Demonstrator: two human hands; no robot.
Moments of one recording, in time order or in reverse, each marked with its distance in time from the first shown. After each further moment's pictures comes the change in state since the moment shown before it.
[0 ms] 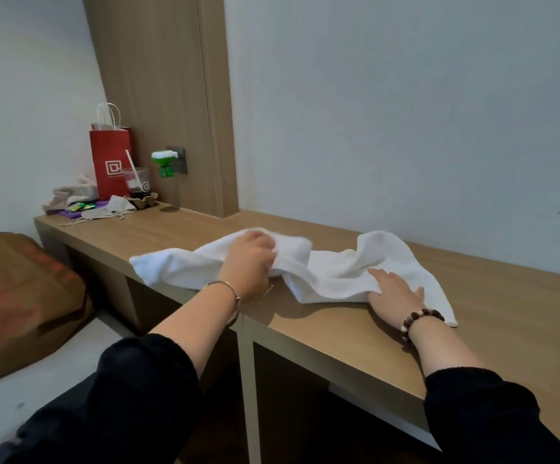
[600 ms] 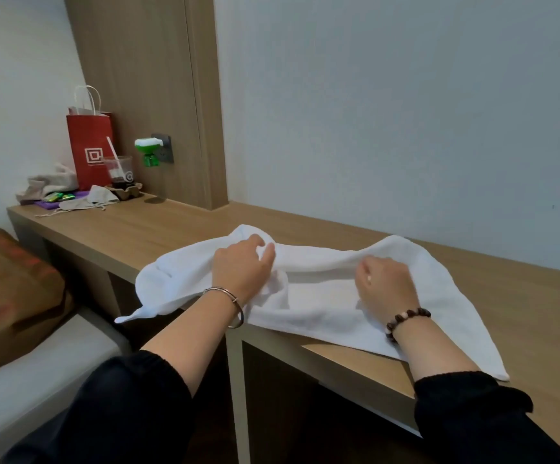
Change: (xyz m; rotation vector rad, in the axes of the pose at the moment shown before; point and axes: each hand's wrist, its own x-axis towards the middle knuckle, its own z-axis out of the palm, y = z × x) left_hand -0.002 0.024 0.012 -0.192 -0.088 -0.614; right_hand -0.004 -0.014 0.003 0.011 0.431 -0.186
